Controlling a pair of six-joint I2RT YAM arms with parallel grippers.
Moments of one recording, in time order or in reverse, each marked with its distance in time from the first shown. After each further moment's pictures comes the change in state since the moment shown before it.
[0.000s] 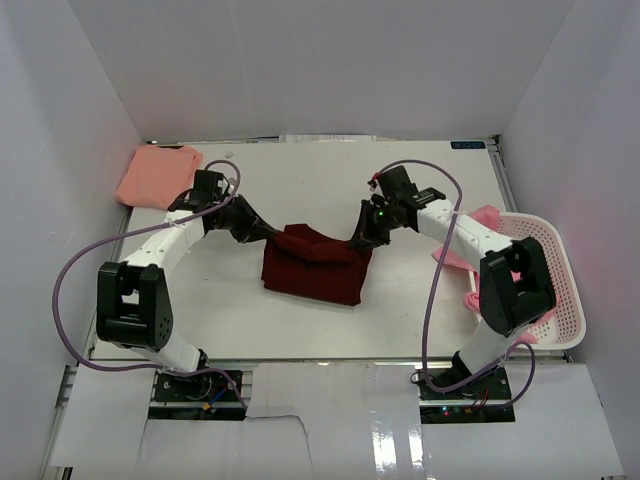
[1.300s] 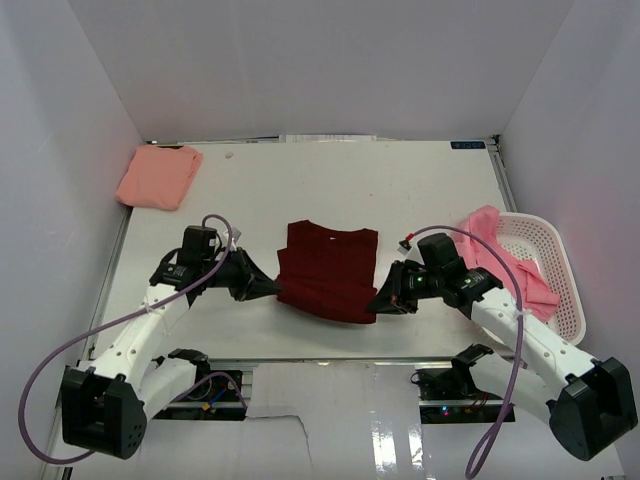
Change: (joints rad) left arm -0.094 -0.538 -0.391 -0.077 0.145 -0.099; right arm 0.041 -0.719 -0.616 0.051 -0.192 0.257
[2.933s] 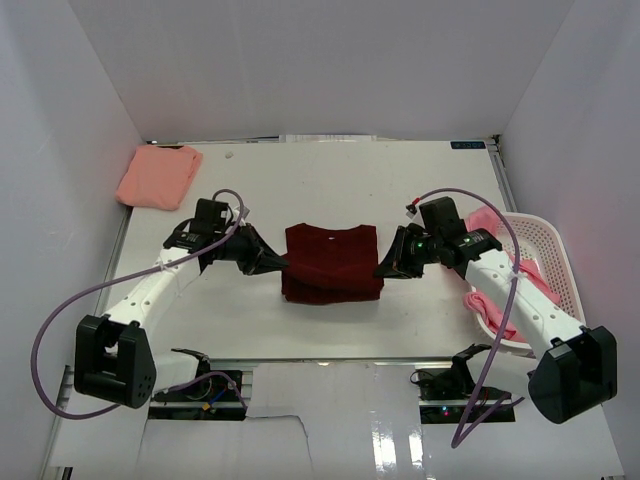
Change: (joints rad) left arm -0.015 0.219 0.160 0.035 -0.016 -0.009; right arm -0.099 0.178 0.270 -0.157 0.151 -0.166
